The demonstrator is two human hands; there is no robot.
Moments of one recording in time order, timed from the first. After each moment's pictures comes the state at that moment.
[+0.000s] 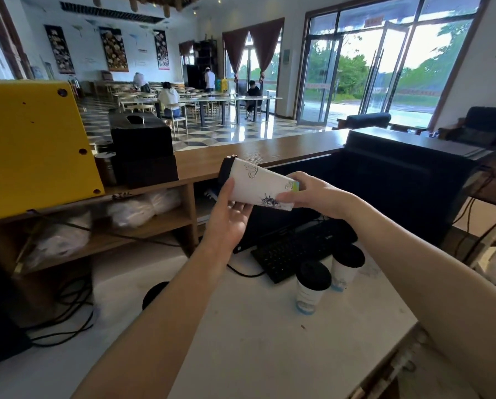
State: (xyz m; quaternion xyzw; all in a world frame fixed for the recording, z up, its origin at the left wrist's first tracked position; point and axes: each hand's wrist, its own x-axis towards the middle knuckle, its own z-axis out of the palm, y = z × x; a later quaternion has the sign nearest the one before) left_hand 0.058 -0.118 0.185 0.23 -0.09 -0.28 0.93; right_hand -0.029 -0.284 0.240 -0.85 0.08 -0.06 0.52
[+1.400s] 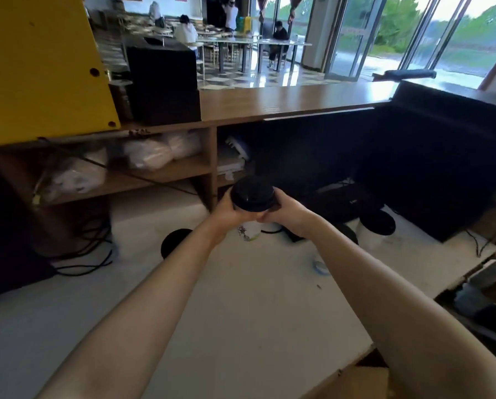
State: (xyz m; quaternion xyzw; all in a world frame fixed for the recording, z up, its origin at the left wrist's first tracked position) left_hand 0.075 -0.060 0.091 0.69 -0.21 -0.22 0.66; right_hand 0.025 -0.217 0.087 -0.80 0.10 0.00 0.59
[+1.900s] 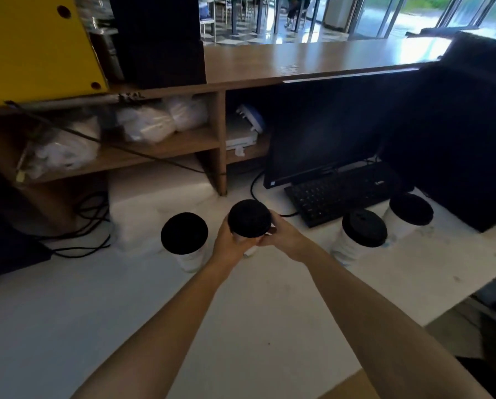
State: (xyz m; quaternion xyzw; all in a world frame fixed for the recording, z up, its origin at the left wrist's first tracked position) left_hand 0.069 -0.057 -0.030 0.72 -0.08 -0.17 0.67; right_hand 0.042 -0.201 -0.029 -0.74 0.12 0.07 0.66
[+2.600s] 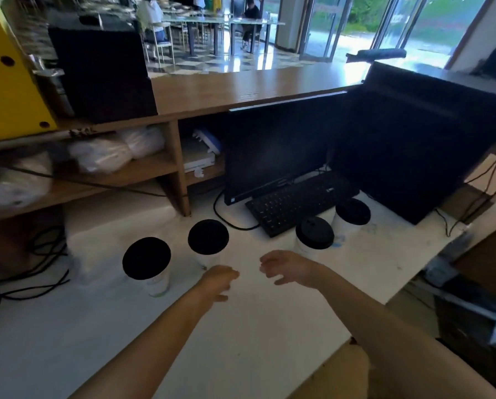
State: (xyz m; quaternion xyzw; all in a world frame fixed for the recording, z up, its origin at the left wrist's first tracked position) left_hand 0.033 -0.078 -0.025 0.74 0.00 -0.42 0.52; right_hand -0.046 -0.255 0.000 -0.75 0.26 0.18 0.58
